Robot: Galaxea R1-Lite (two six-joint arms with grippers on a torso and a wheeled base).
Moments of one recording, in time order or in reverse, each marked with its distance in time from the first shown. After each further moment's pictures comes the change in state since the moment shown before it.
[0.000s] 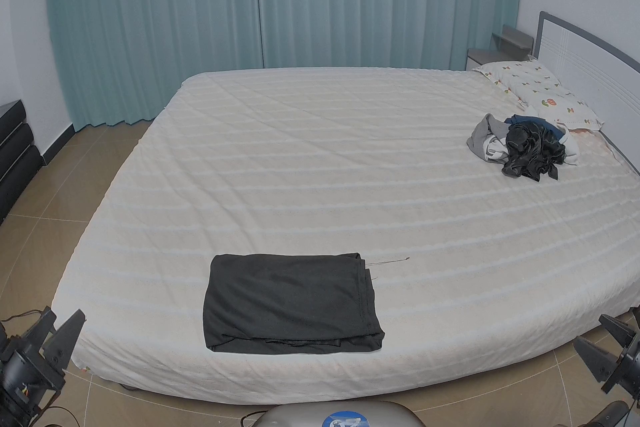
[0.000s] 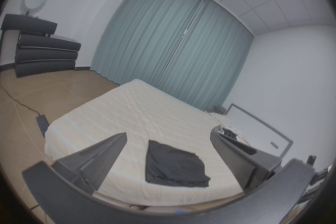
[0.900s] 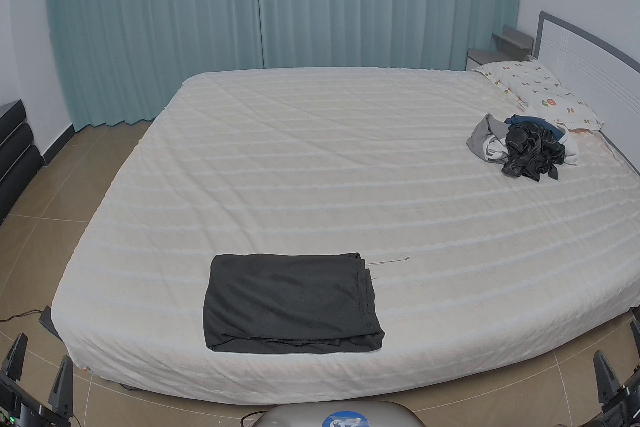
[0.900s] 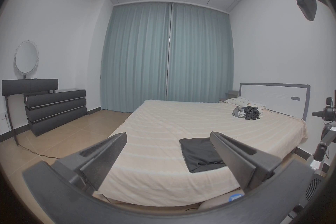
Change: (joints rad) left arm 0.143 -0.435 0.053 0.195 -0.020 0.357; right arm -0.083 -0.393 0.064 0.059 -0.147 -0.241
